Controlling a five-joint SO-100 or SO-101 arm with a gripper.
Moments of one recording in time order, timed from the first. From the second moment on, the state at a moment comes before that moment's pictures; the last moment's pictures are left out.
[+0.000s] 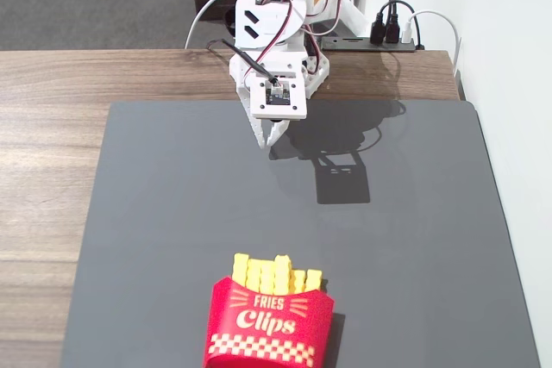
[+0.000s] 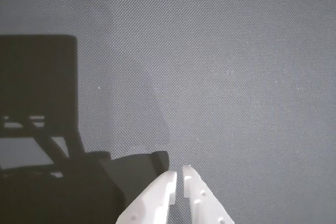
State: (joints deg) arm 4.1 188.5 174.6 76.6 -97.0
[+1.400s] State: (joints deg) arm 4.7 149.4 140.9 73.6 -88.5
